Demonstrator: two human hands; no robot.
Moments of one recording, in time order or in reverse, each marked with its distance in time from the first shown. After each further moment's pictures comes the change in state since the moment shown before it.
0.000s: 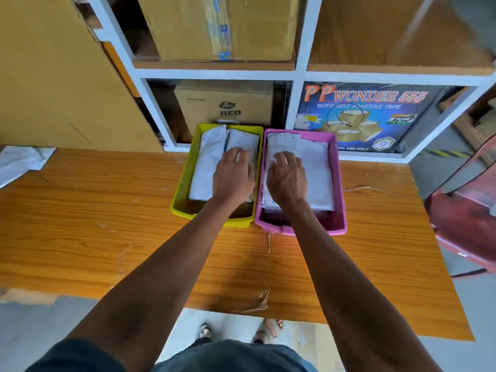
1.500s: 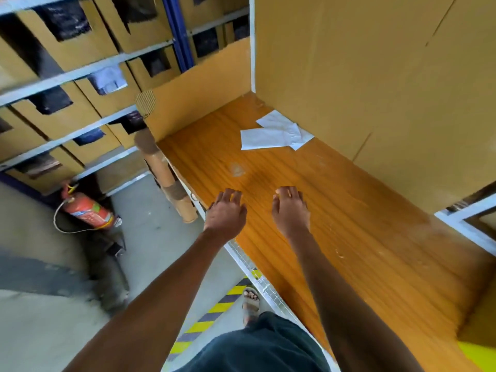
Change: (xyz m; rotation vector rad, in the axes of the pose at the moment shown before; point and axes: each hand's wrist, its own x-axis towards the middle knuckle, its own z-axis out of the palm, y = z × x) left_hand -0.298 -0.608 -0.258 0.177 -0.093 -0.812; right_hand -0.124 -0.618 0.337 0.237 -0.426 -0.572
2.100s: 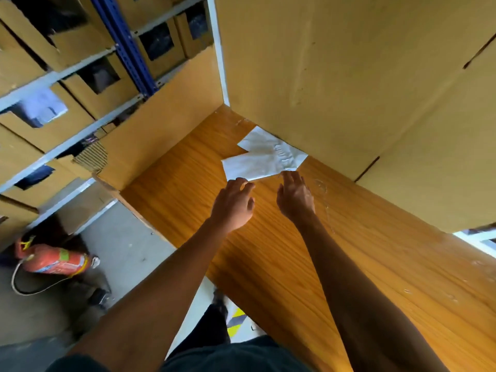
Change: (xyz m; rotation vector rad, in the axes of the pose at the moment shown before) left_hand 0.232 -0.013 -0.002 0.012 -0.069 0.308; right_hand 0.198 0.022 0.037 -0.028 -0.055 0.118
